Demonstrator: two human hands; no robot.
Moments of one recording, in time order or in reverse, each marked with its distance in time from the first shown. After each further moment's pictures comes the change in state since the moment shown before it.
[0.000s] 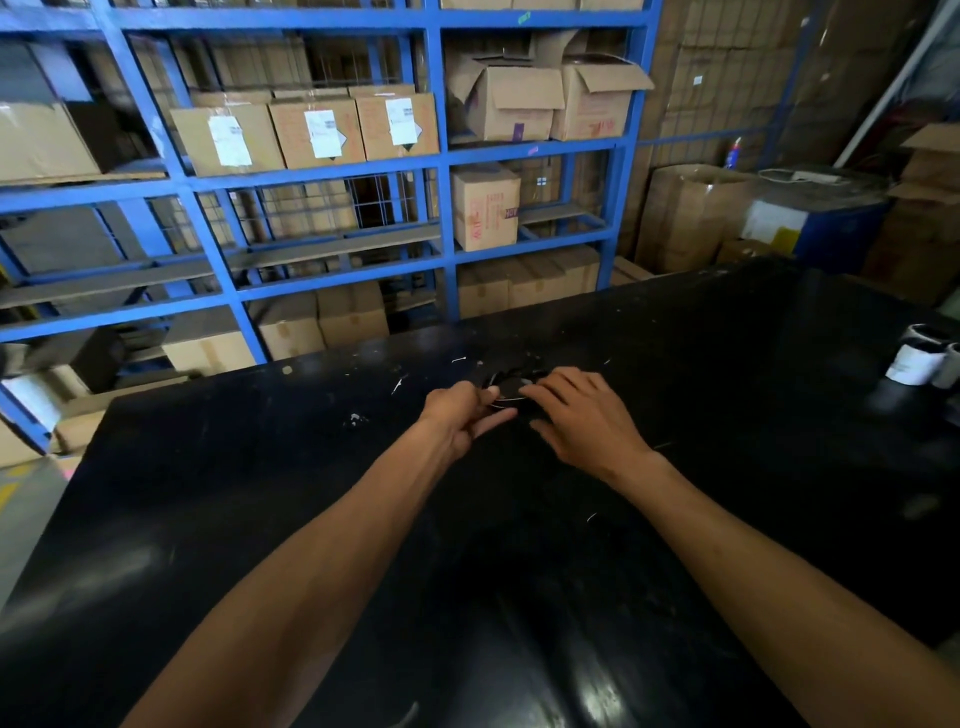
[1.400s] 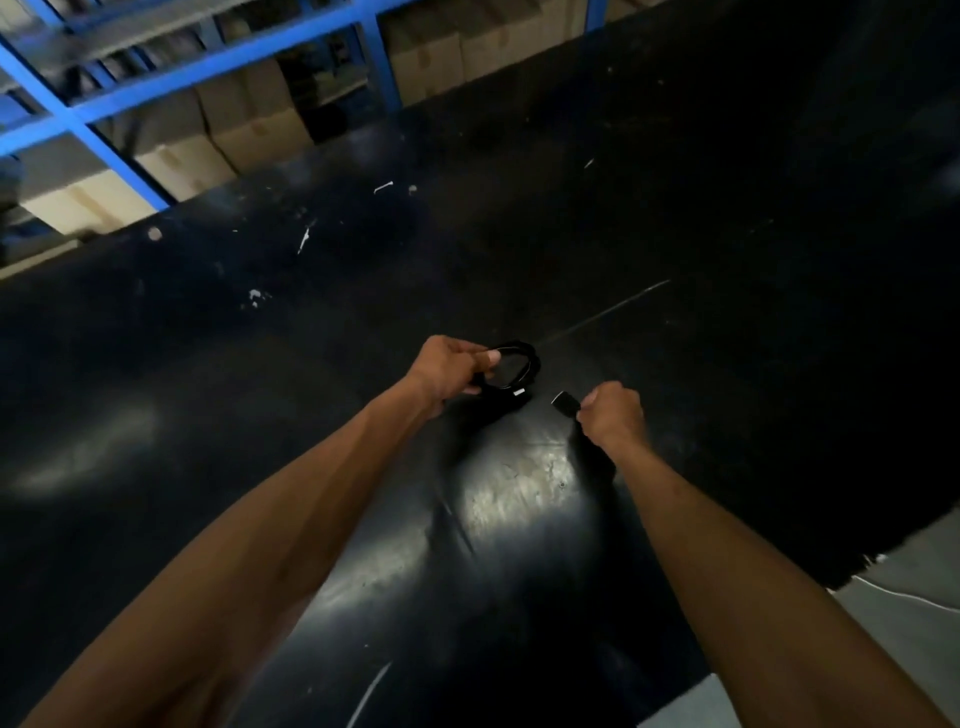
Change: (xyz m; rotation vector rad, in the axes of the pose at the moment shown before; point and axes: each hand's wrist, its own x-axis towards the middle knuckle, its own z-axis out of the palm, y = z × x) left_hand 0.170 -0.134 0.029 0.838 -0.056 -0.058; right_hand -0.096 0.090 0.226 0.630 -0.574 1.289
